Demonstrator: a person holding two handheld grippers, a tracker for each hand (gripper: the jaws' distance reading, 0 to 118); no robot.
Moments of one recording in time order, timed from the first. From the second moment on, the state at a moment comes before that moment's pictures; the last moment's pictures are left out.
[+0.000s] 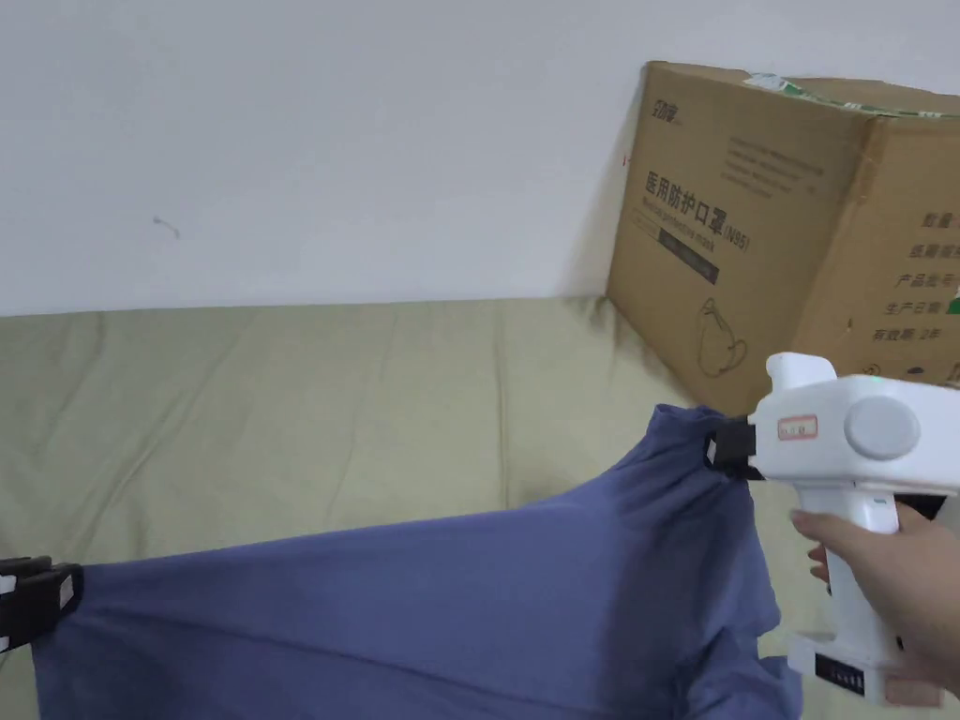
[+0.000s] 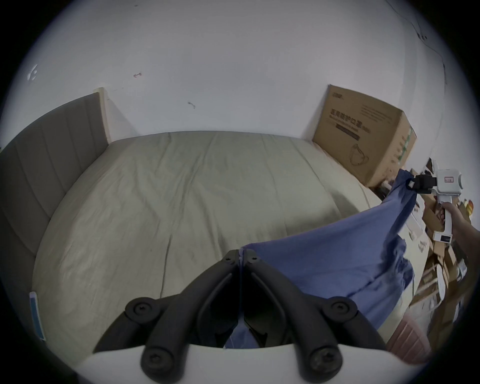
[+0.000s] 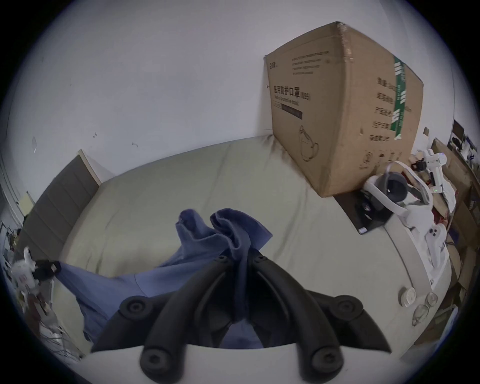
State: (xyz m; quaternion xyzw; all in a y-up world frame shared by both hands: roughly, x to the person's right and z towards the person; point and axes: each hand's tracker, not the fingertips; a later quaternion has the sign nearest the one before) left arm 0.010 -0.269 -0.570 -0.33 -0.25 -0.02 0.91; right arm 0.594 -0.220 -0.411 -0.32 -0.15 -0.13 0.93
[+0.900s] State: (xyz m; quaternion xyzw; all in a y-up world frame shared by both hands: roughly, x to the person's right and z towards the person) left arm -0.033 -0.287 -0.427 -0.36 -0.35 -0.01 0.86; right arm 0.535 -0.273 -0.214 -0.33 -0.16 -0.20 0.91
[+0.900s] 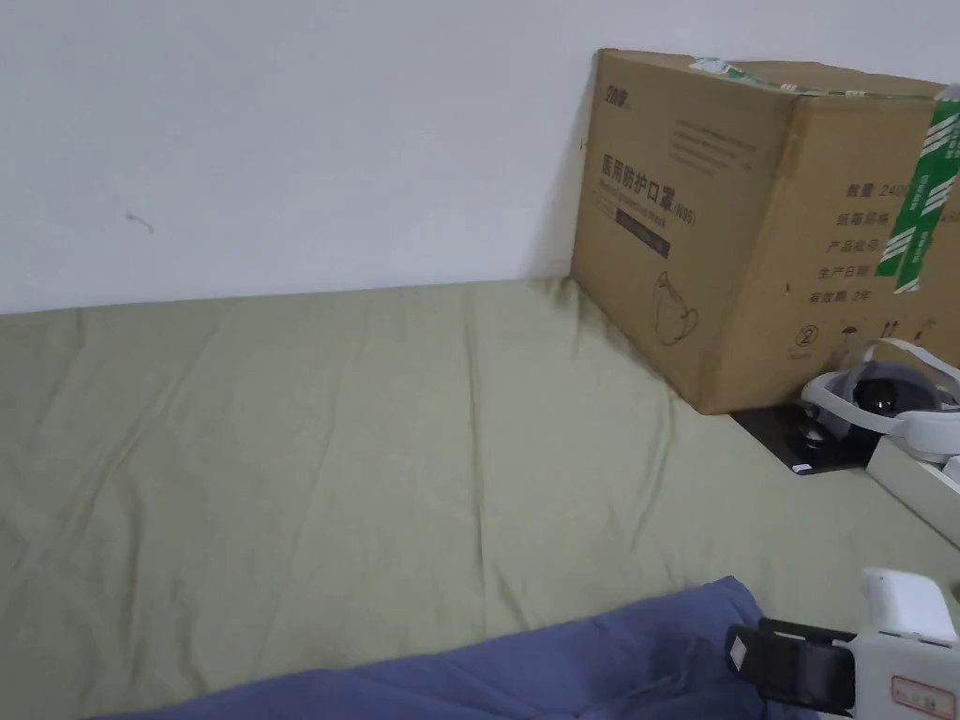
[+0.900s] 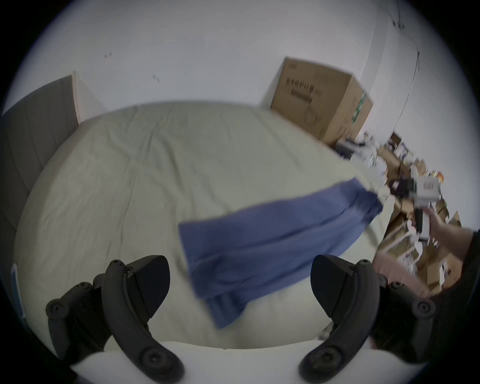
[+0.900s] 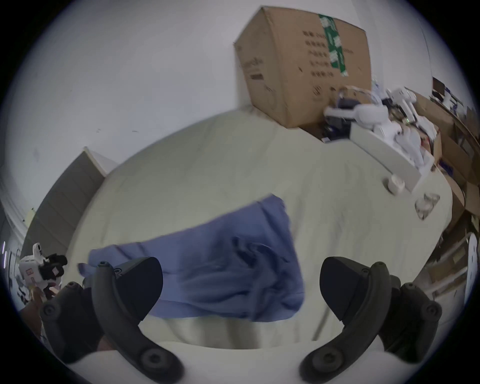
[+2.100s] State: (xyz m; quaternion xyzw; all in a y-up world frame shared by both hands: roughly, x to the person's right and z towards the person) left arm -0.131 -0.389 -0.476 -0.46 -0.34 0.41 0.71; right arm 0.397 -0.187 -0.198 -0.08 -0.13 -0.05 0.99
